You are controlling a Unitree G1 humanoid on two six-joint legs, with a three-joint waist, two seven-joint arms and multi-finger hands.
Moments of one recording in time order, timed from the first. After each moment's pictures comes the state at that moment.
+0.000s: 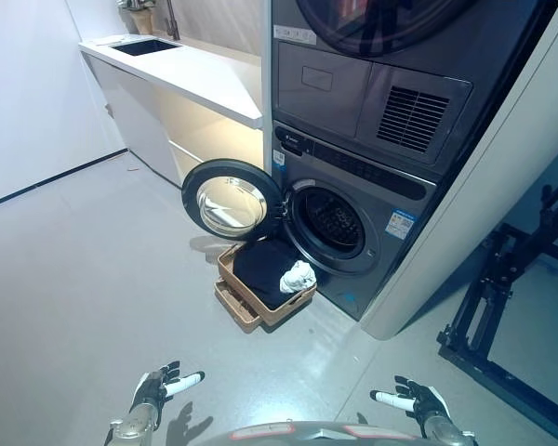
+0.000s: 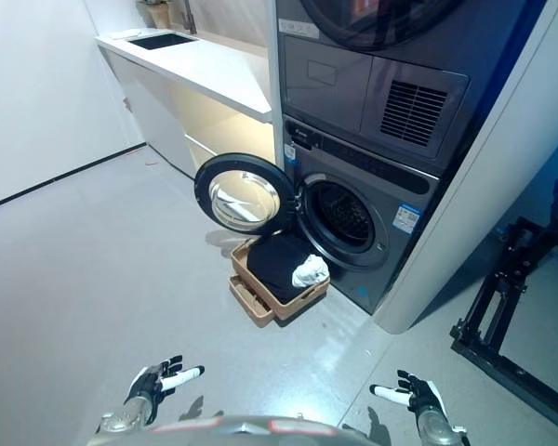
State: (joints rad) left arm 0.10 0.30 -0.09 0.99 -0.20 -0.11 0.03; right arm 0.09 -0.33 0.09 1.10 0.16 -0.13 -0.05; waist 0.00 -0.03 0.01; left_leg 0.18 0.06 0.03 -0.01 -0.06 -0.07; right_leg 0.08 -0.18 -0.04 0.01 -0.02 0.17
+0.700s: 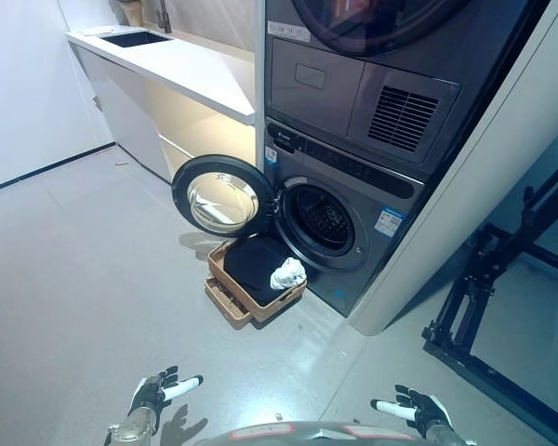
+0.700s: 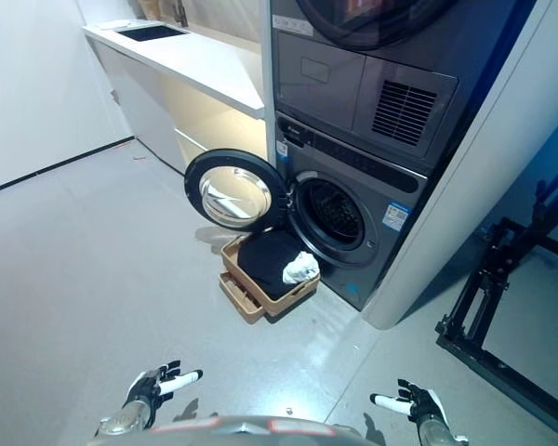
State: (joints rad) left arm 0.10 0.31 -0.09 1.02 -0.21 -0.11 0.03; right arm 0.12 -0.33 0.10 1.11 0.16 -0.13 -0.04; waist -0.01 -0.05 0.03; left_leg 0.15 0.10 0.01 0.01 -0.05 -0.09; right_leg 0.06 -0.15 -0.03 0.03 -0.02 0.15
